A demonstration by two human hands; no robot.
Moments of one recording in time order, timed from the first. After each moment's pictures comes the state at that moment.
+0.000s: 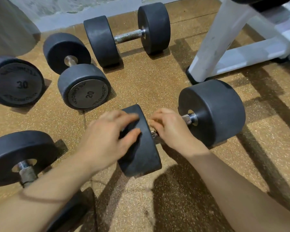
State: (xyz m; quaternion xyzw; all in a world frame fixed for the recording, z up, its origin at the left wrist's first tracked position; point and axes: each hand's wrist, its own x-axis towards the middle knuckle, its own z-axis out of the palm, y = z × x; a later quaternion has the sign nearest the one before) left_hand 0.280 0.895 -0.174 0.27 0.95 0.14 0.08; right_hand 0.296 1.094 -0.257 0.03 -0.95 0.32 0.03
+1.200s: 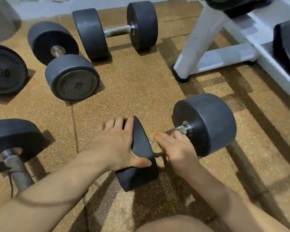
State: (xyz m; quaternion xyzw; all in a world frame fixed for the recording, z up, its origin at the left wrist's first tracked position) left_hand 0.321 0.917 -0.179 0.29 0.92 -0.03 0.26; right_hand 0.410 1.112 -0.277 0.03 -0.99 0.14 0.06
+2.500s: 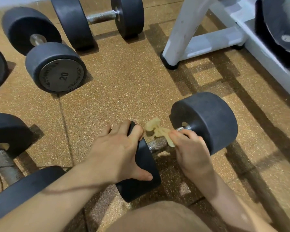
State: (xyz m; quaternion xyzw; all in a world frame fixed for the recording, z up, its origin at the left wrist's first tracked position) left_hand 0.370 0.924 -0.171 0.38 0.89 0.00 0.24; right_hand 0.468 1.122 -0.256 -0.09 -0.98 0.13 0.07
